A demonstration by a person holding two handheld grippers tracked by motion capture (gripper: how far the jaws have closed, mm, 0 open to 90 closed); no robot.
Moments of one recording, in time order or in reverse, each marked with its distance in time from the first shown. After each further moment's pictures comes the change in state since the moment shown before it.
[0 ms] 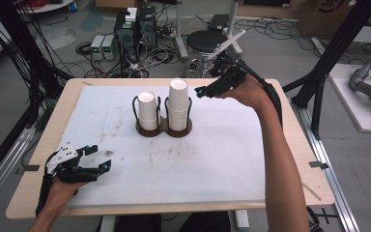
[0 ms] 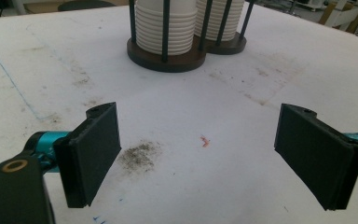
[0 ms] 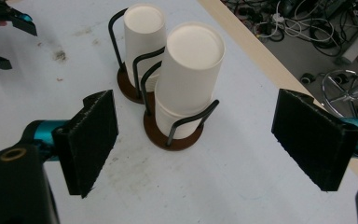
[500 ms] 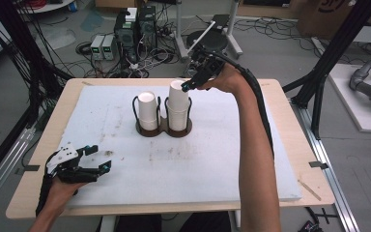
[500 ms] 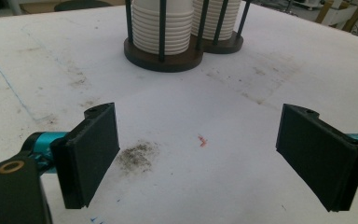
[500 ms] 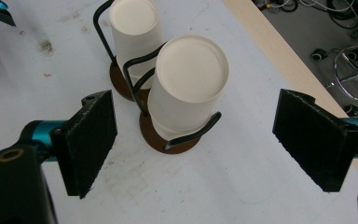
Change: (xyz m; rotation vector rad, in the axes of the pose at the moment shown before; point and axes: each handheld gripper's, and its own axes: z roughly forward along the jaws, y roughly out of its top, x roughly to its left) left arm 0.000 0.000 0.000 -0.002 -0.013 0.003; right arm -0.007 0.040 0.043 0.153 0.017 -0.001
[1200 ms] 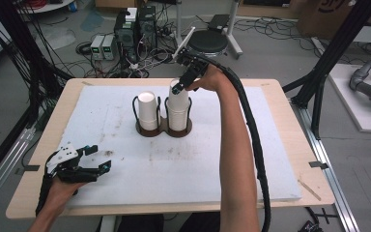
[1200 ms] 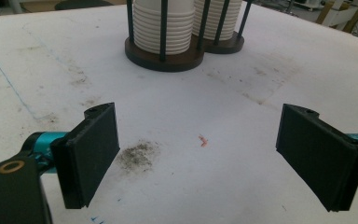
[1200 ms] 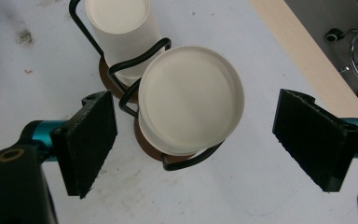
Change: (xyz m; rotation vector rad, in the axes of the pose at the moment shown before) left arm 0.001 0.000 0.000 -0.001 0.000 -0.009; right arm -0.005 0.022 0.047 0.106 0.018 0.008
